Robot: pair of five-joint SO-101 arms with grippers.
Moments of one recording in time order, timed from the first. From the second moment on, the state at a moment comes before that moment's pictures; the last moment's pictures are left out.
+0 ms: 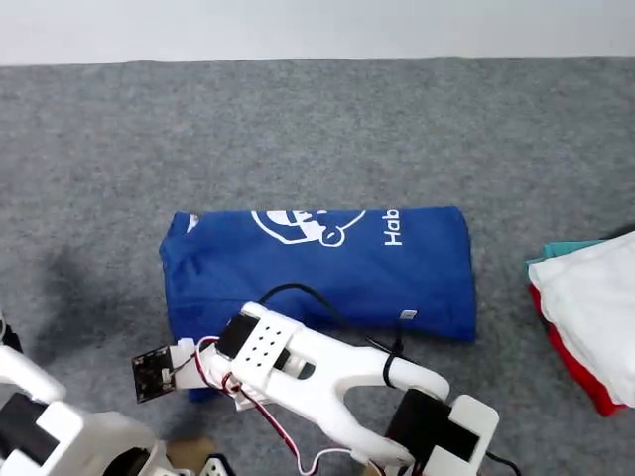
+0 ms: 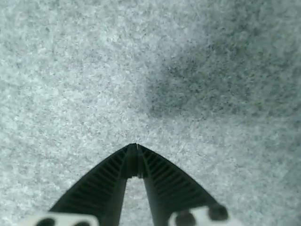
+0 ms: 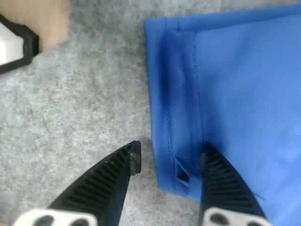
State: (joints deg) left arm -62.8 1.9 22.6 77.6 -23.8; right arm -64.2 3.6 28.0 62.2 42.7
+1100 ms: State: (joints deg) left arm -66.5 1.9 22.6 77.6 -26.2; right arm -59.3 16.4 11.4 67.9 45.3
